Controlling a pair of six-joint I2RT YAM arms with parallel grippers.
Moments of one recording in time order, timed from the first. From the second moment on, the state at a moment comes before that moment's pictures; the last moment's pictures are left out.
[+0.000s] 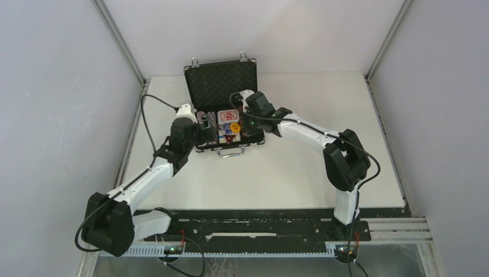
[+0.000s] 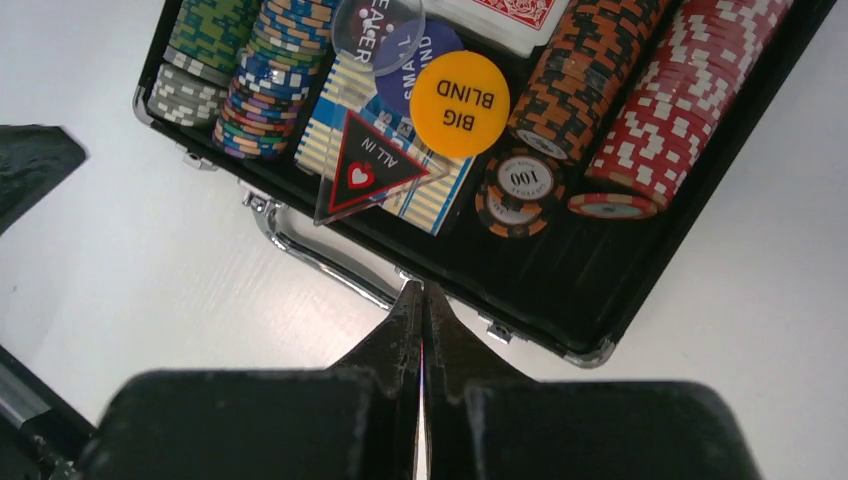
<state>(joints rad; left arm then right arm) -0.37 1.18 0.70 0.02 -0.16 -0.41 0.70 1.88 1.47 -0.38 -0.08 0.22</state>
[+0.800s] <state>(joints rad) -0.37 1.15 0.65 0.04 -0.26 -0.46 0.64 2.07 1.53 -0.42 -0.09 0.22</state>
